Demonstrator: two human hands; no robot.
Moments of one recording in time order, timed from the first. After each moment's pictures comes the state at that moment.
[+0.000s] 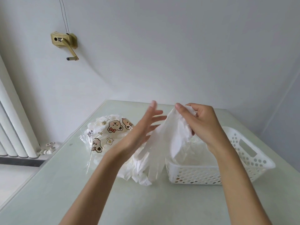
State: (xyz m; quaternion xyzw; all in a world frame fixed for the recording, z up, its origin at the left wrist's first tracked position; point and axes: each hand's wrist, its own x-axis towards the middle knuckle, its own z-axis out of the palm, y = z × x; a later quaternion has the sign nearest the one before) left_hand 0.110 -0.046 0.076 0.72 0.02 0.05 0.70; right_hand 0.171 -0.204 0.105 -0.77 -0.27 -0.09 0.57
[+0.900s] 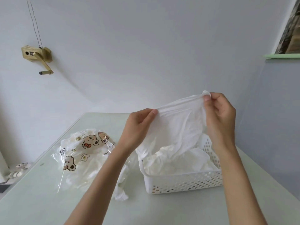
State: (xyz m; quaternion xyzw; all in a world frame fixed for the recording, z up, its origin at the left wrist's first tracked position) left_hand 0.149 -0.091 0.101 0.77 -0.07 0.26 0.58; right_hand 0.190 -0.275 0.128 -0.66 -0.23 -0.33 0.63
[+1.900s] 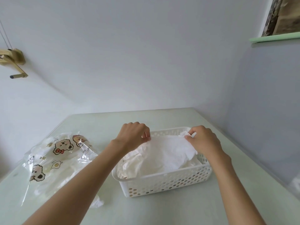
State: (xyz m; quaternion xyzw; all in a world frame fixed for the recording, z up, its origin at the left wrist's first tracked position) left_hand 0.237 -0.113 0.059 0.99 -0.08 0.14 0.02; right_hand 0.260 -0.343 0.051 -0.96 -0.04 -0.08 0.27
